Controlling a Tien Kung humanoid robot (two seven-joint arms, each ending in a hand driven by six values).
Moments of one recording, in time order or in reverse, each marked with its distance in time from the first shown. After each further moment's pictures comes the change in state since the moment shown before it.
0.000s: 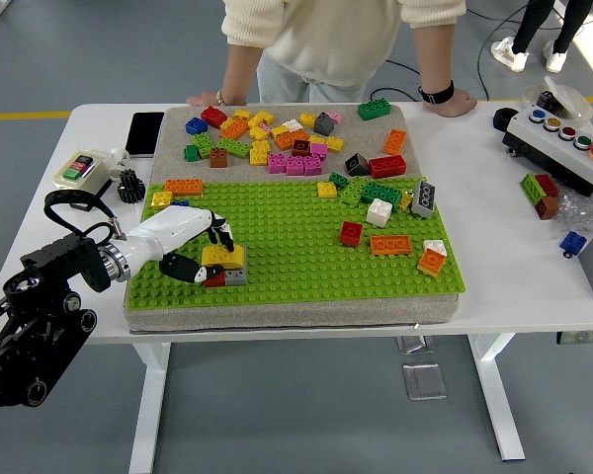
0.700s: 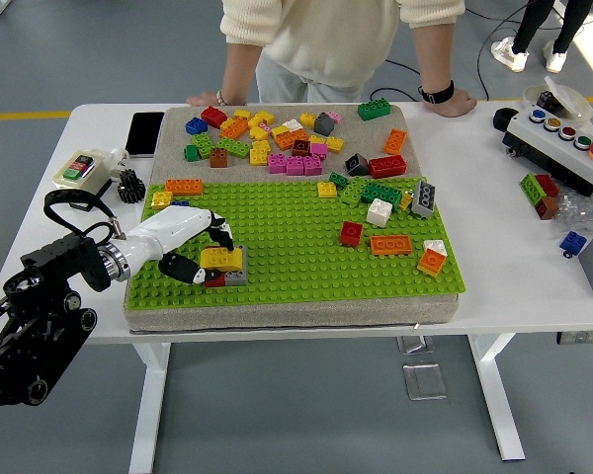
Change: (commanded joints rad) left arm -0.004 -0.006 -0.007 0.012 -0.004 0.001 -0.002; right arm 0.001 0.000 0.003 0.000 -0.001 0.000 0.001
